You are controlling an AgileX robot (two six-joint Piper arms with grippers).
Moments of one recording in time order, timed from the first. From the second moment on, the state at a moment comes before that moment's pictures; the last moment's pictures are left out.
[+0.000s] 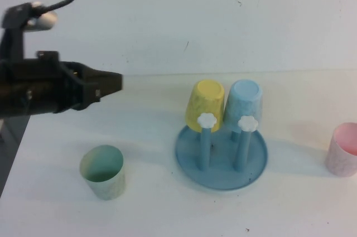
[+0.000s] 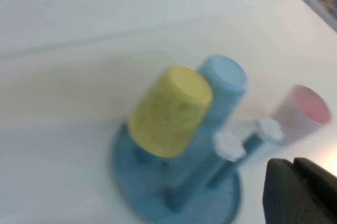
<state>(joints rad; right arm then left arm) 0.22 0.89 -0.83 0.45 0.73 -0.72 -0.03 1.29 -0.96 -1.25 0.85 1.01</state>
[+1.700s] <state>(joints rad) 0.22 0.49 -0.40 1.19 0.42 -1.50 -0.03 0.49 -0.13 -1.25 0.82 0.99</state>
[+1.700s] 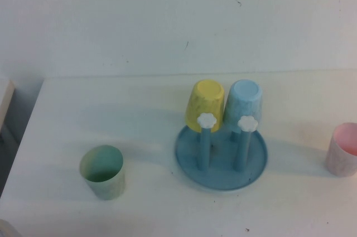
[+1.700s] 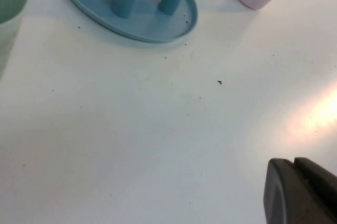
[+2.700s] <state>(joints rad) -0.03 0.00 0.03 -0.03 0.28 -0.18 -0.03 0.49 -0.13 -1.24 0.87 0.99</state>
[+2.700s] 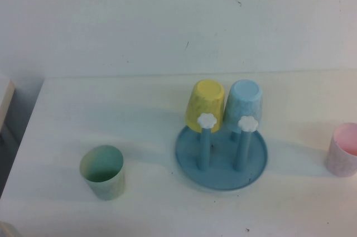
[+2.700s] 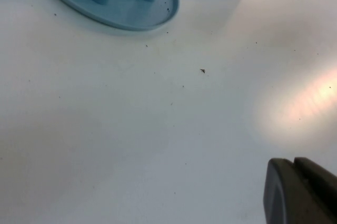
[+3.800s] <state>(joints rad) 0.02 -0.01 0.03 -0.03 0.42 -0.15 -0.03 0.49 -0.13 -1.24 0.87 0.99</state>
